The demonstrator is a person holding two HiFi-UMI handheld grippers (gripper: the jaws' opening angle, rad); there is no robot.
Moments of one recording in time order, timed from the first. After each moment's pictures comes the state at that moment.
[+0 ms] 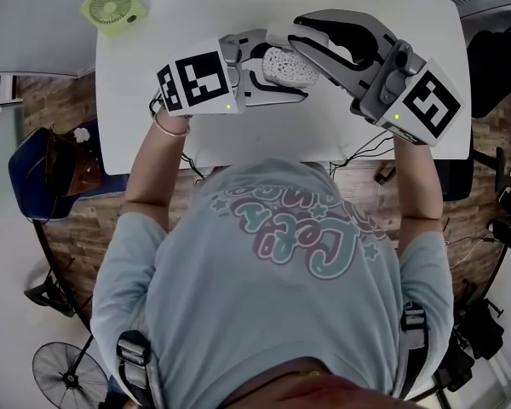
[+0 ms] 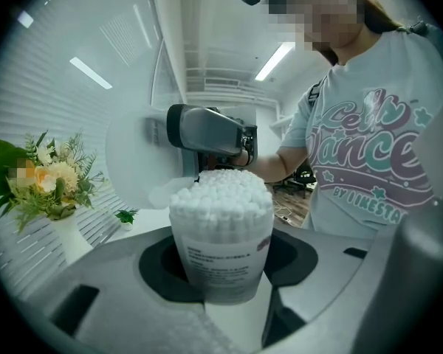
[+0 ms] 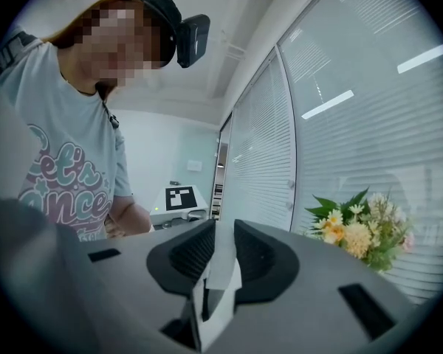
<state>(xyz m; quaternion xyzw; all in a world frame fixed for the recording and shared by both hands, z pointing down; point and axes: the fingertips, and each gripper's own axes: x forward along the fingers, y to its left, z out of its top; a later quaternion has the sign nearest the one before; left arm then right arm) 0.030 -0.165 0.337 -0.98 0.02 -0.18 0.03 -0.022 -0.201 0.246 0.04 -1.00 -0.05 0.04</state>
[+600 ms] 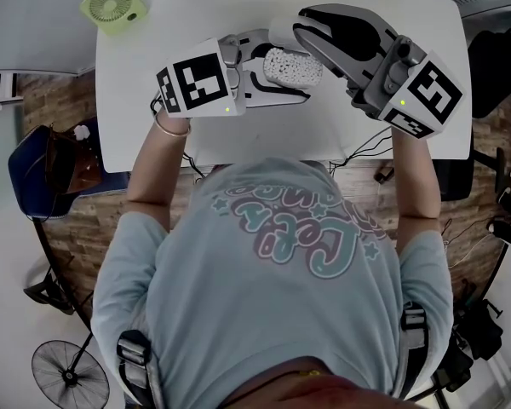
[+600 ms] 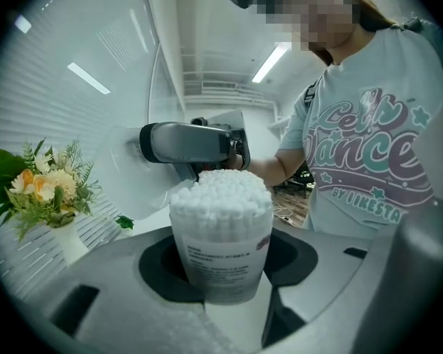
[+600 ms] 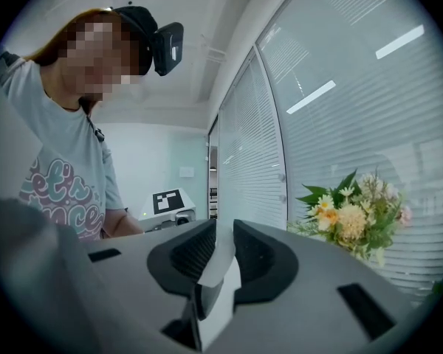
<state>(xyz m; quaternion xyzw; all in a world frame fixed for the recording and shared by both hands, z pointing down) 0.029 -0.161 0.333 -0.98 0.01 -0.17 0.05 -0.022 -0.215 0.251 0.06 -1.00 0.01 0.03</state>
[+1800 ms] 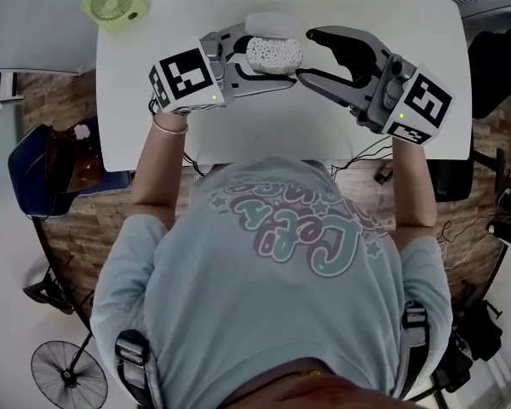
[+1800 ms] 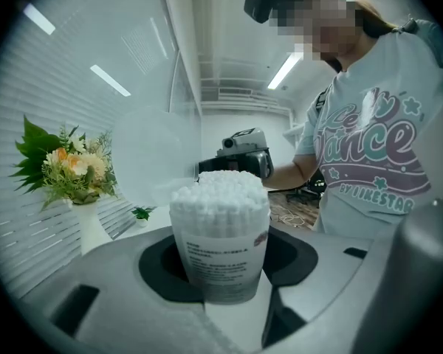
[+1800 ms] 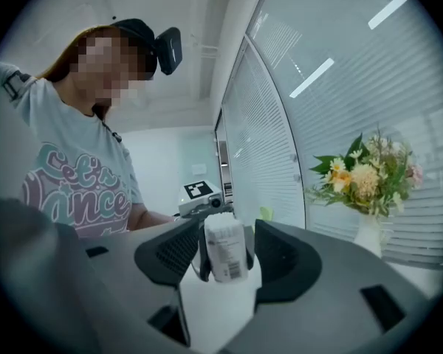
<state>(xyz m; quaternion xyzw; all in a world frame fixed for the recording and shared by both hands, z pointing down) 0.004 -0.179 0.344 -0.99 0.07 -0.15 0.01 -0.006 -0.185 0.289 0.00 -1.00 0.06 0.04</state>
